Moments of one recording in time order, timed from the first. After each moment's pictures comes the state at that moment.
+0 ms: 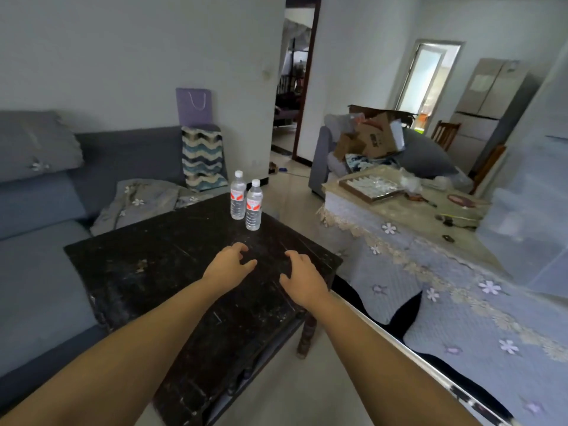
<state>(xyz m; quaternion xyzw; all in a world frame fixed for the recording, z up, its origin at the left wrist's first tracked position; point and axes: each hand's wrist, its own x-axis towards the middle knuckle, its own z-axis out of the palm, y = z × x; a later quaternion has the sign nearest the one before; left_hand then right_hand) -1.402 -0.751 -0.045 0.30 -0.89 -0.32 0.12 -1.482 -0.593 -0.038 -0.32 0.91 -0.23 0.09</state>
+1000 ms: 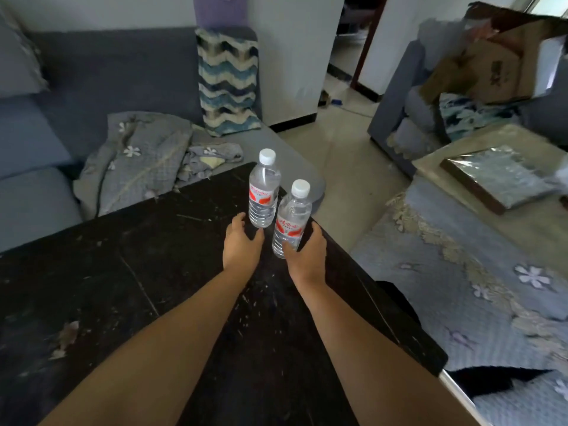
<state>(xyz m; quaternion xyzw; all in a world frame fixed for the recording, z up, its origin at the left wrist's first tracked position) -1.724 -1.024 -0.195 0.48 -0.70 -0.47 0.23 -1.793 -0.925 -0.185 -0.17 0.86 -0.46 0.15</state>
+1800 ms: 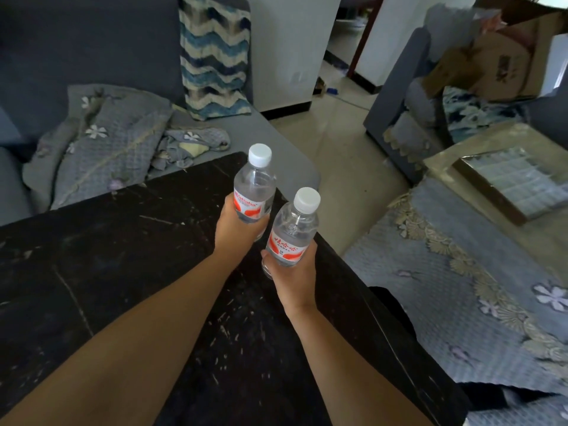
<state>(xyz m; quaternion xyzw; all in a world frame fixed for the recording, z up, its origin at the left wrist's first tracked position) -1.806 -1.094 -0.258 0.45 -0.69 -0.50 0.26 -1.828 -0.960 -0.263 -0.19 0.75 -0.61 0.17</state>
